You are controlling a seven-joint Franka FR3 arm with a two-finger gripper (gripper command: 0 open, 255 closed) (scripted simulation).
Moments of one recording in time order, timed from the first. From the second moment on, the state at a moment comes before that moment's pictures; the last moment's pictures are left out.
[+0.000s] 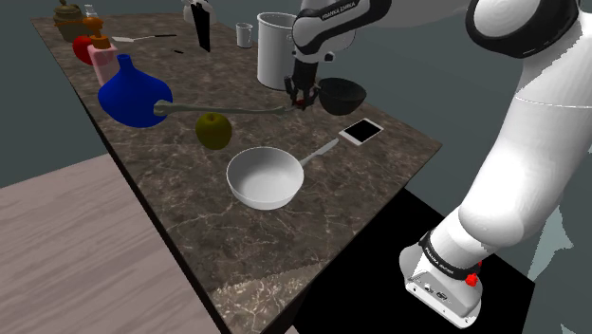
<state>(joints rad) -0.15 0.34 0.10 -1.79 0.00 2.12 1.12</state>
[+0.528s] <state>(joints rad) -0.15 0.30 0.10 -1.74 0.00 2.02 1.12</state>
